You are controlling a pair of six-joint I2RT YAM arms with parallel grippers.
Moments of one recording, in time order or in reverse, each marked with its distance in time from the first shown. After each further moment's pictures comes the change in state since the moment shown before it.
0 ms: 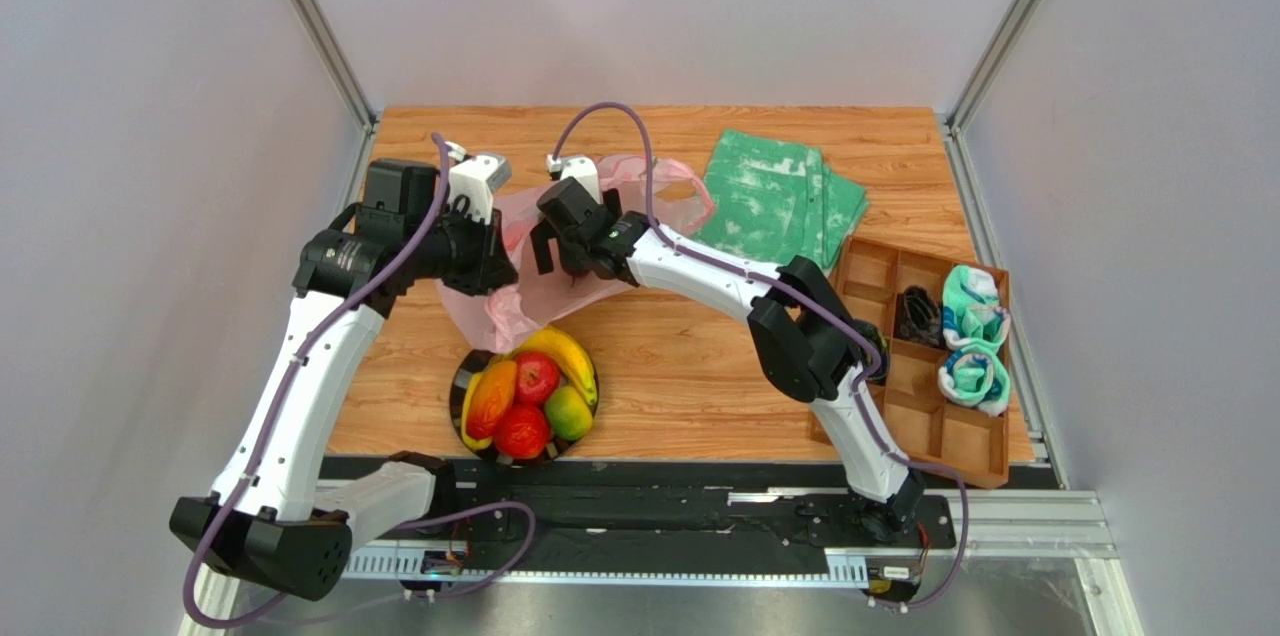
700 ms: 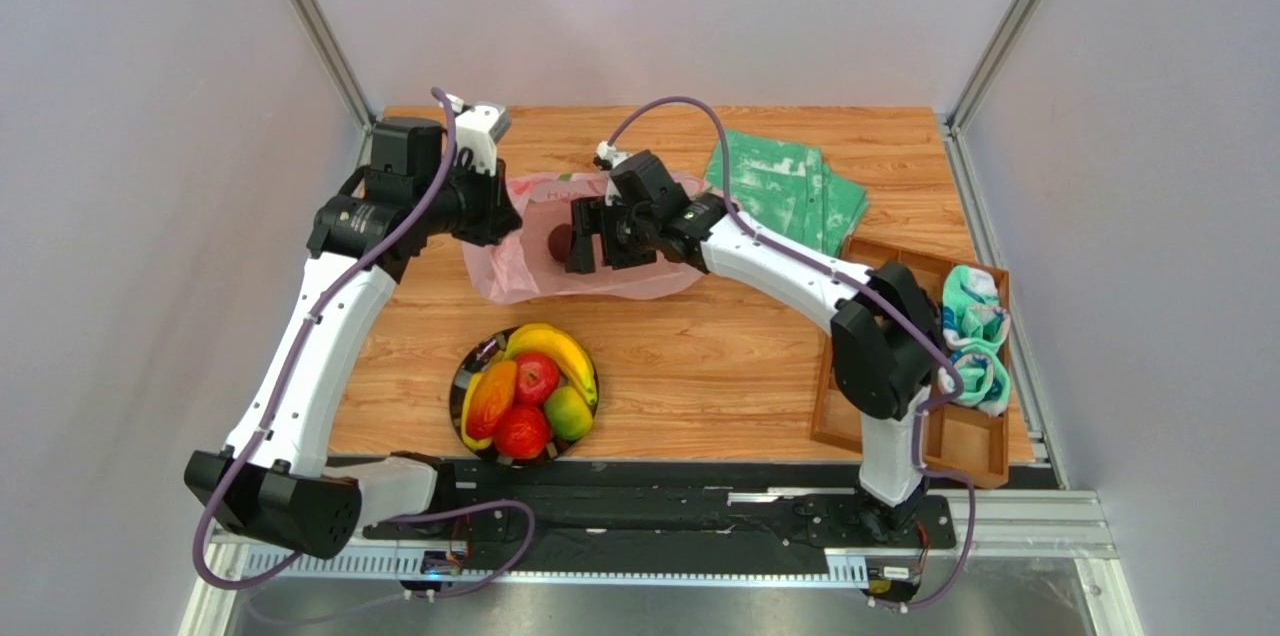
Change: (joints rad) left arm 0.000 0.130 0.126 0.153 -0.084 -0.028; right arm -0.126 -0.324 -0.302 0.011 -0.550 0.058
